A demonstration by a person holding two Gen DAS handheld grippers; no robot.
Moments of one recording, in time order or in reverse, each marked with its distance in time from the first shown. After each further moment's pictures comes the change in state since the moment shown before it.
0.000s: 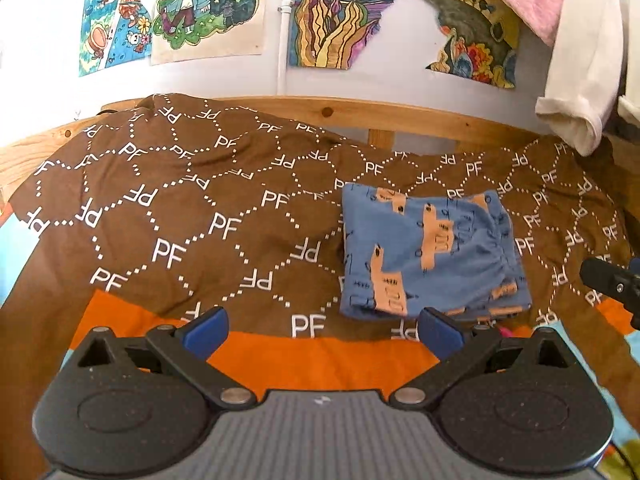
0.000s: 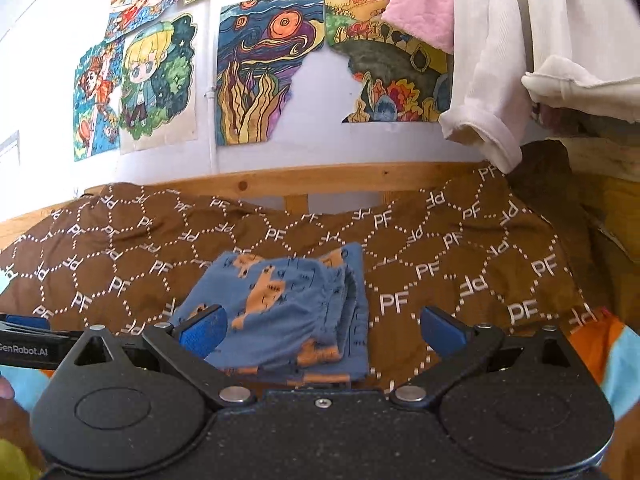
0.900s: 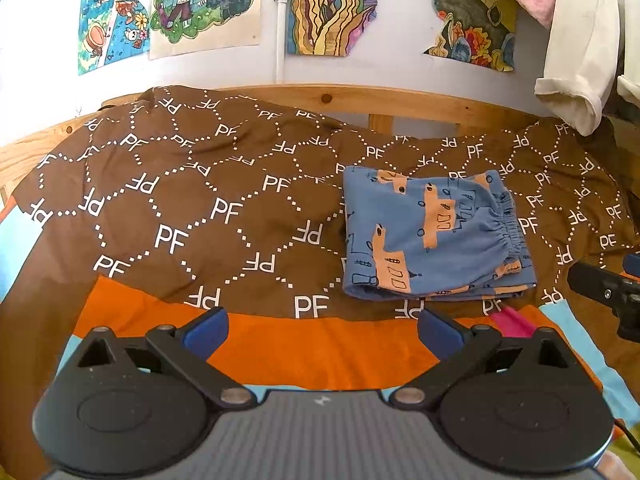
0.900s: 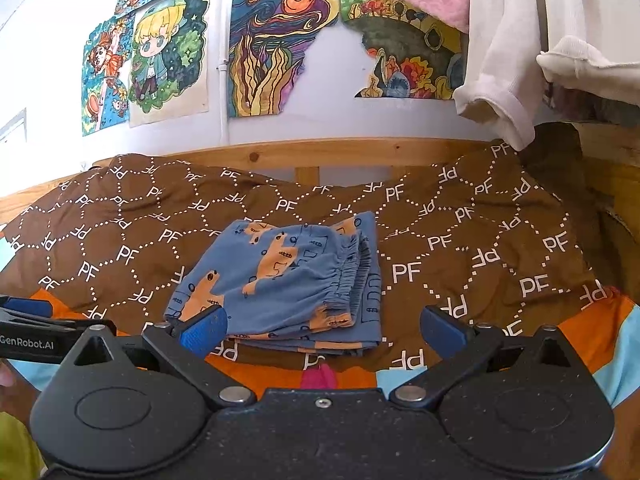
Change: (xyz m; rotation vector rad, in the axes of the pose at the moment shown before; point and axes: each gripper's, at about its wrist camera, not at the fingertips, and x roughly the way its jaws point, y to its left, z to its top) left arm 0.000 -0.005 -0.009 0.024 0.029 0.020; right arm 0.005 0.007 -0.014 -0.027 0.063 0.020
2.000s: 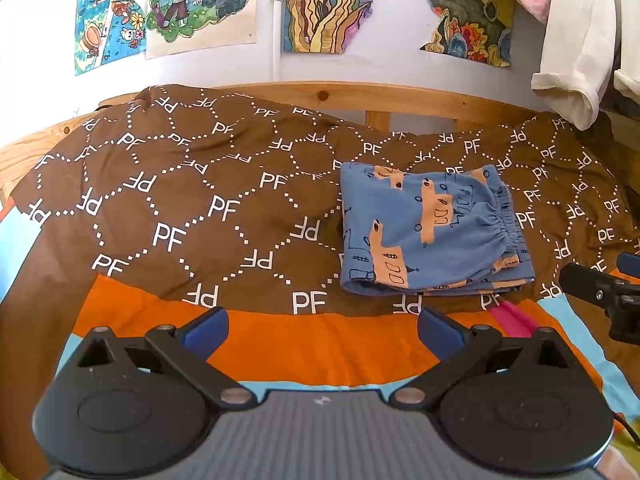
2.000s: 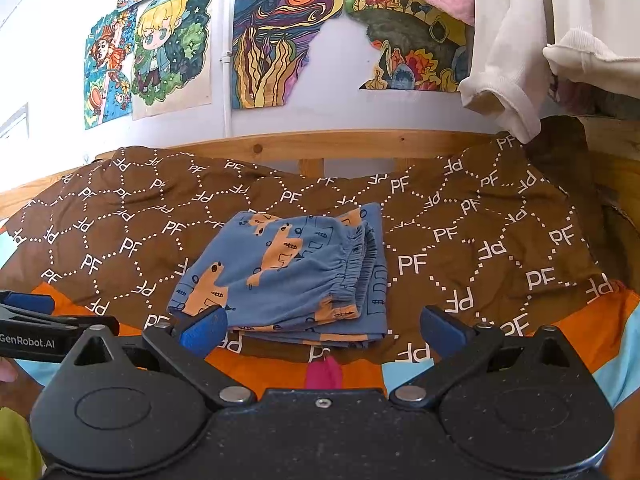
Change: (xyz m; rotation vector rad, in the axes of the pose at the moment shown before) left arm -0.001 -0.001 -0.002 0.012 0.009 -0.008; right arm 0.003 0.002 -0.003 -0.001 0.021 0.012
